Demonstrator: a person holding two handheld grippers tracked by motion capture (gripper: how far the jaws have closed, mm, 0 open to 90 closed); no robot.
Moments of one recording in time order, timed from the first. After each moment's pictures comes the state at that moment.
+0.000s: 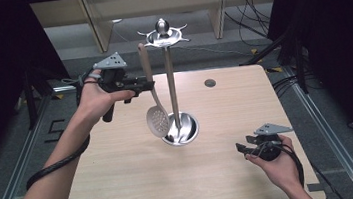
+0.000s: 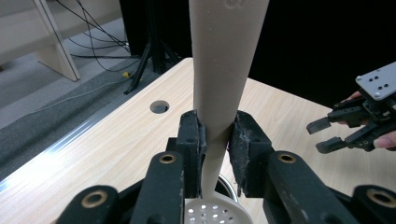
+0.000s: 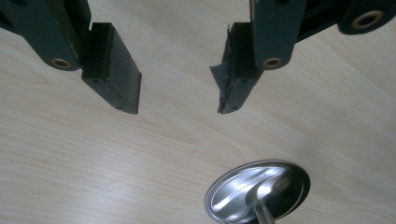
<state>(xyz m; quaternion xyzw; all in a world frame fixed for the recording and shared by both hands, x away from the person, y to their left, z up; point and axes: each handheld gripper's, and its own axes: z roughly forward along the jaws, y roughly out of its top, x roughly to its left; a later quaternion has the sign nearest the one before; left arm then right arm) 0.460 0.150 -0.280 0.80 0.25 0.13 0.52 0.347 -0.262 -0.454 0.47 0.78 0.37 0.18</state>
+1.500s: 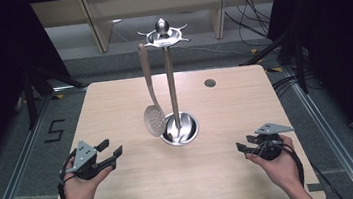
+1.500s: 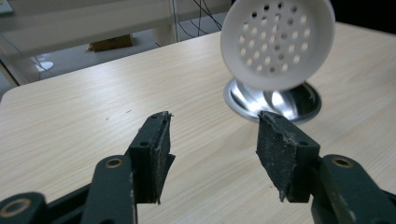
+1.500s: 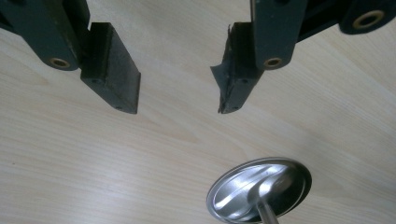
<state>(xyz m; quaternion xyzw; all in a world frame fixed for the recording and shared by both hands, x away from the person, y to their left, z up) 0.341 0.242 -0.459 0.73 0.37 0.31 0.48 0.347 -0.262 -0.455 0.49 0.77 0.38 0.16</state>
